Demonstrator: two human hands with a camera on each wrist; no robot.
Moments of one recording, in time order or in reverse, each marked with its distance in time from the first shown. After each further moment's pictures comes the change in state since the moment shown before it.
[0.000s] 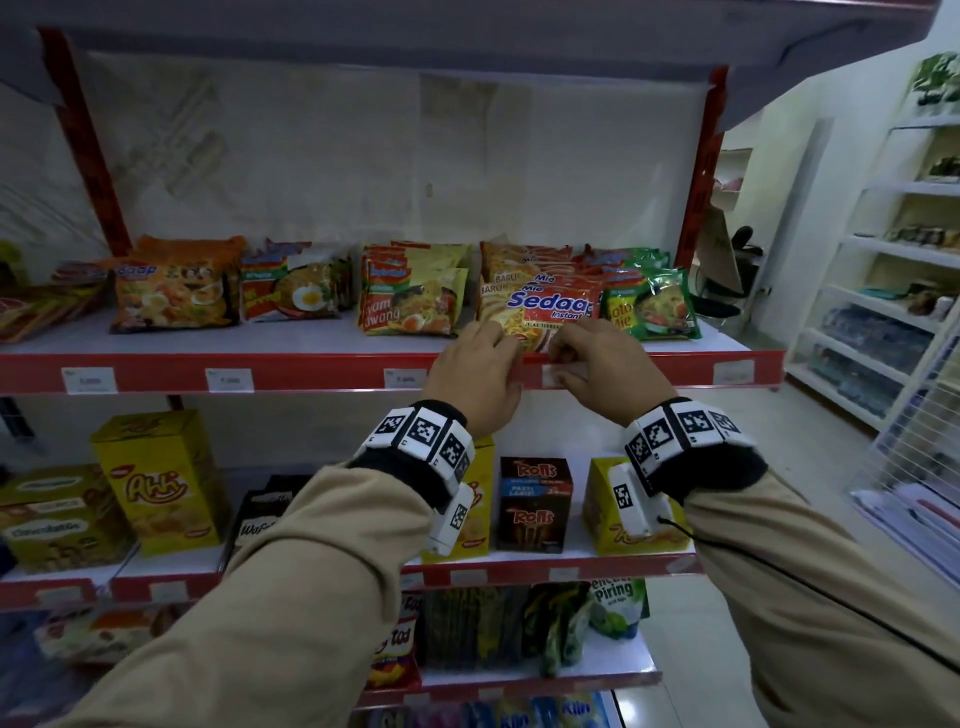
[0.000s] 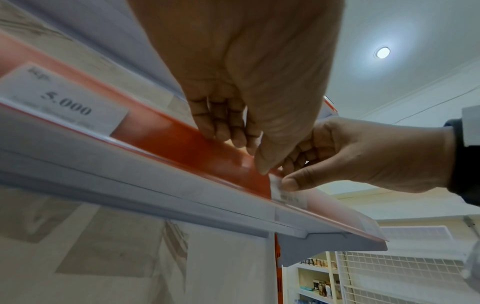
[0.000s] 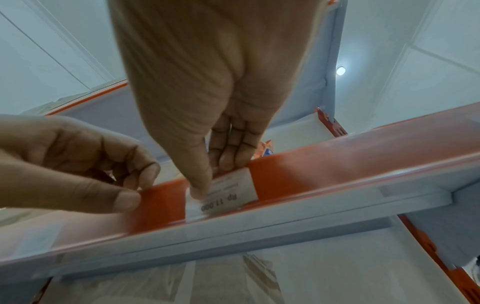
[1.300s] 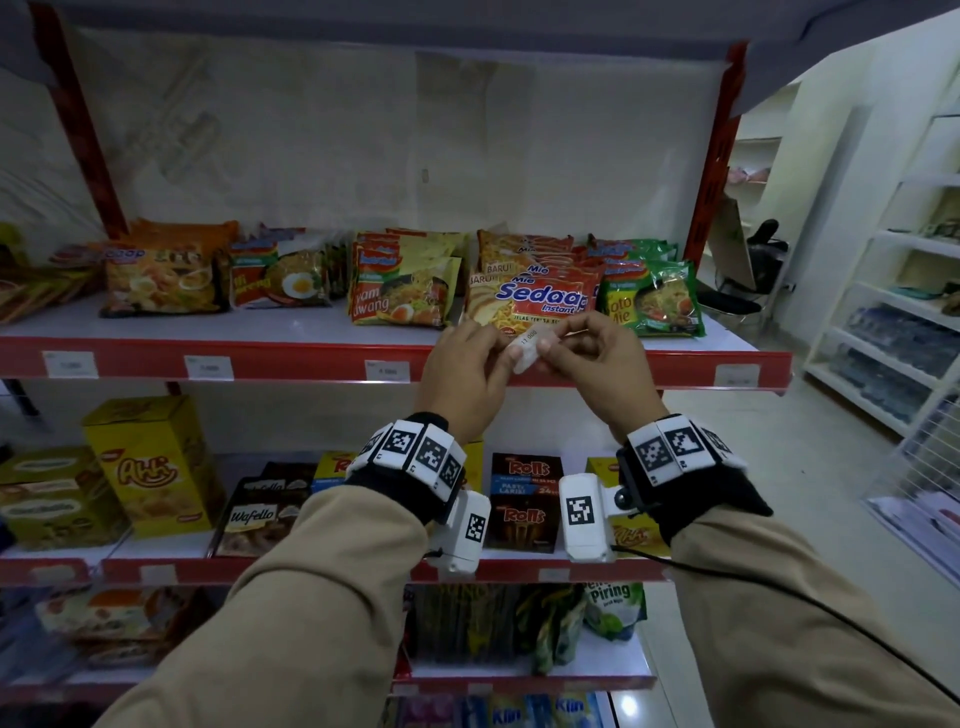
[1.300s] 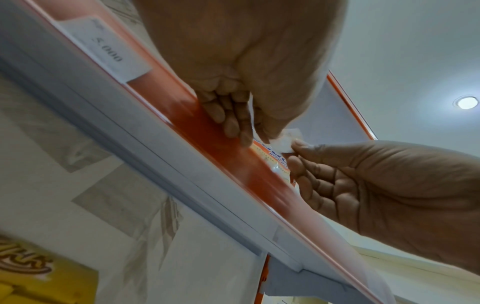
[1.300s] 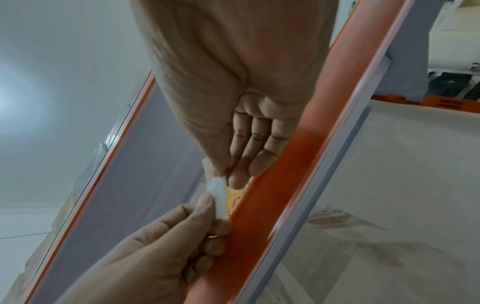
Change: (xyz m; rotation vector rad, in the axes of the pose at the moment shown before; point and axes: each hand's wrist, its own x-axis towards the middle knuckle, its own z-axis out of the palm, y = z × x) left_hand 0.000 0.011 0.022 -0.389 0.220 -0.218; right_hand -0.008 -0.005 0.010 1.108 0.248 0.352
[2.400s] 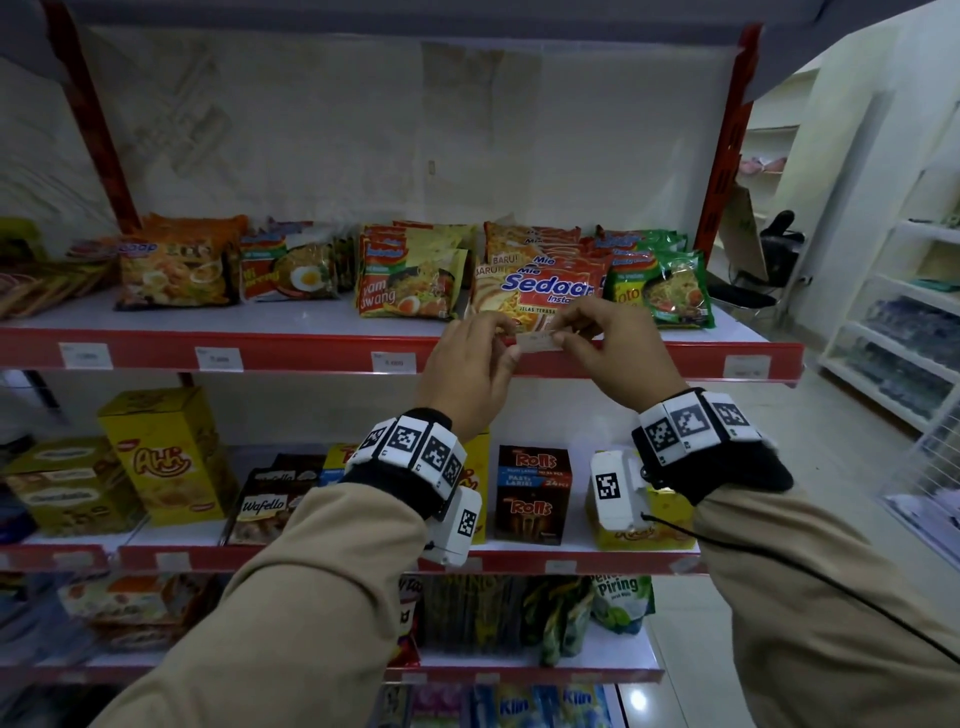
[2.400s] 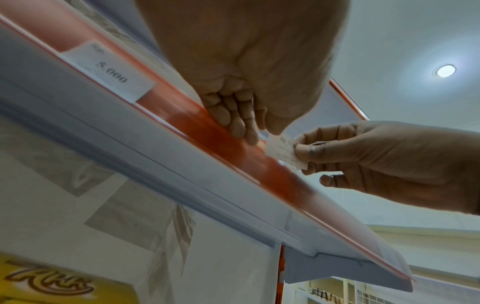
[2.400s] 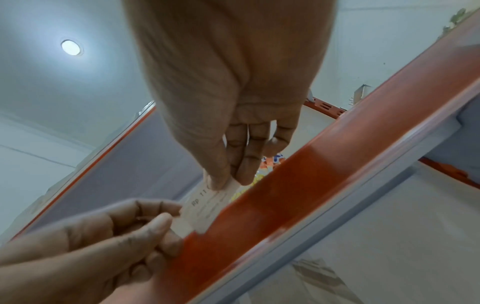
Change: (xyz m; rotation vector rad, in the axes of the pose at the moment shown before) left_hand -0.006 -0.007 0.002 0.039 0.021 0.071; right_hand 0.015 -0.007 -0.017 -0.642 -0.129 -0.319
